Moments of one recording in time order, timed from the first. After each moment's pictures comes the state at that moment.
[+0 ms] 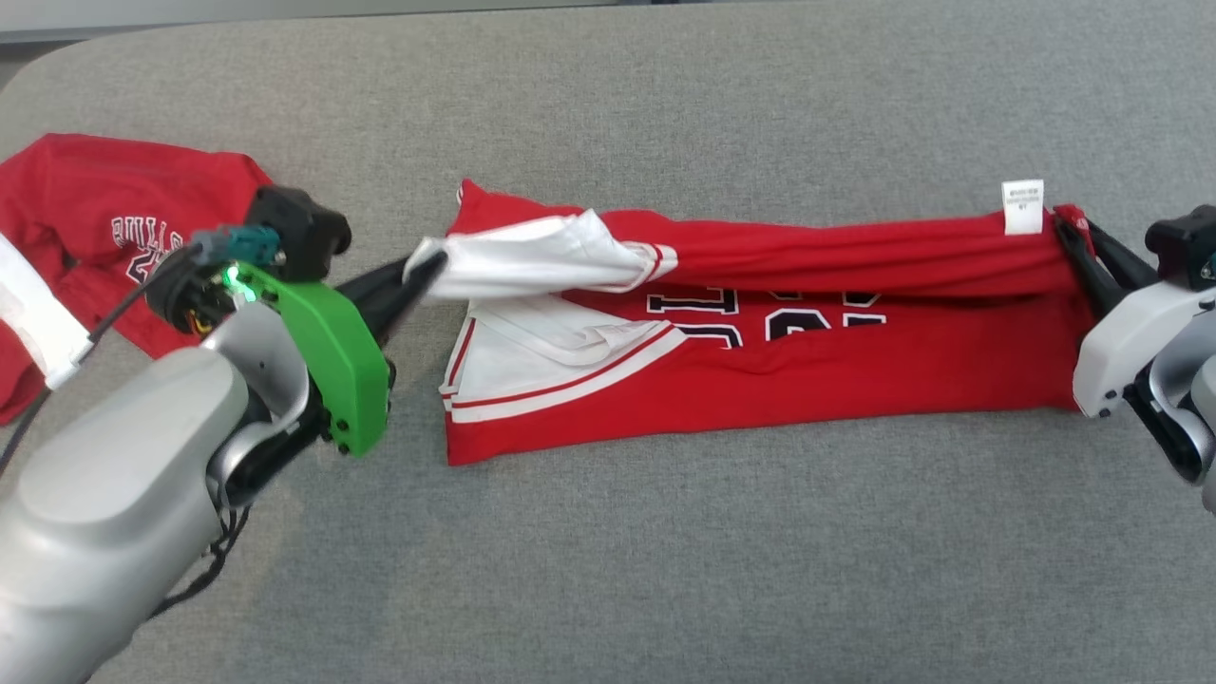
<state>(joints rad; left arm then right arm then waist) -0.94 0.60 -1.12 0.36 -1.02 -0.13 0.06 -0.73 -0.62 0.68 0.78 0.62 0.13 -0.26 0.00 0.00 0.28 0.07</state>
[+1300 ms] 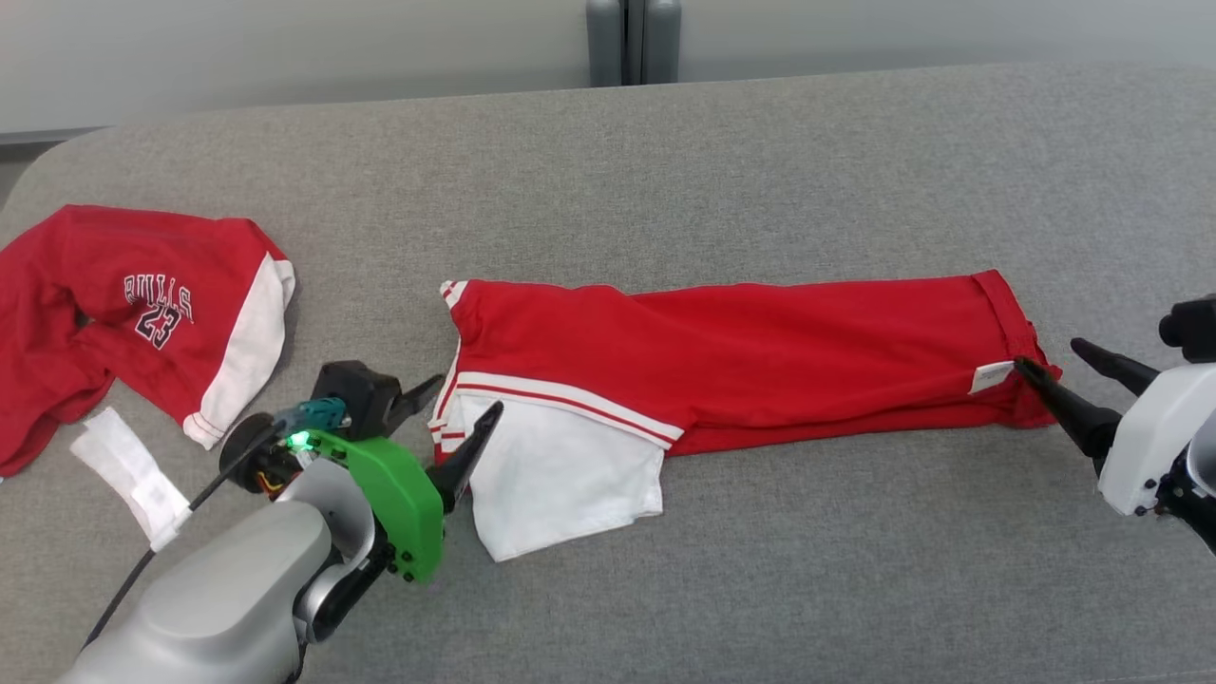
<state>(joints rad) -0.70 0.50 -1.17 0.46 -1.00 -0.02 -0.11 -0.63 -0.87 1.01 0.46 1.19 0.13 -0.09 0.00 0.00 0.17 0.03</state>
